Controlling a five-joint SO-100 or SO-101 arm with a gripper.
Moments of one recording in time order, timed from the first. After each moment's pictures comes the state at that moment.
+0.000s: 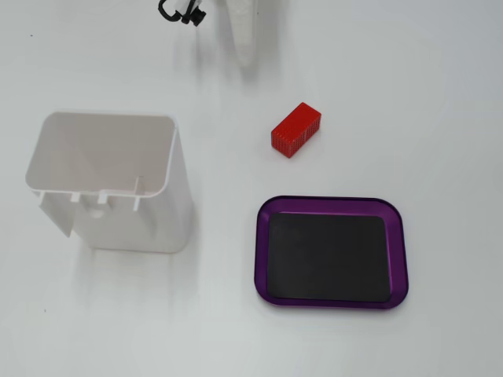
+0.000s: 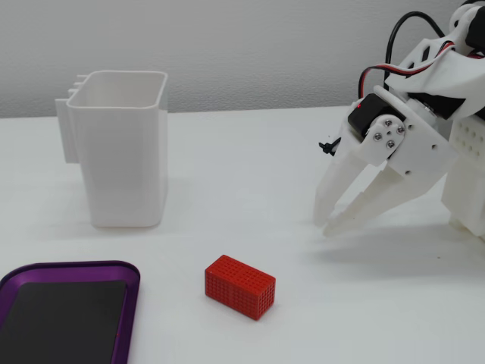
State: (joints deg) arm 7.1 192.1 176.6 62.9 -3.3
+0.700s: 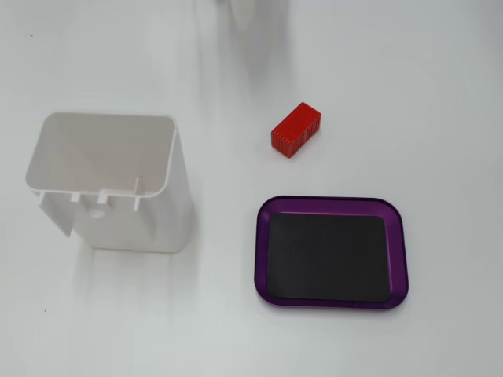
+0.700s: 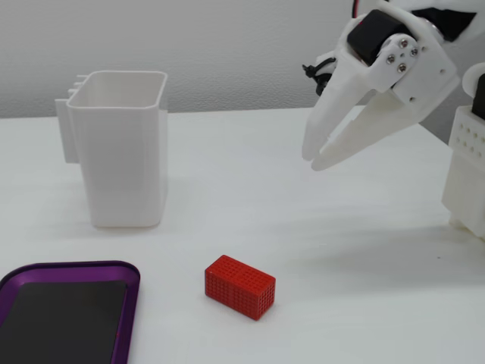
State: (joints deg) arm 1.4 152.8 139.0 63.6 -19.2
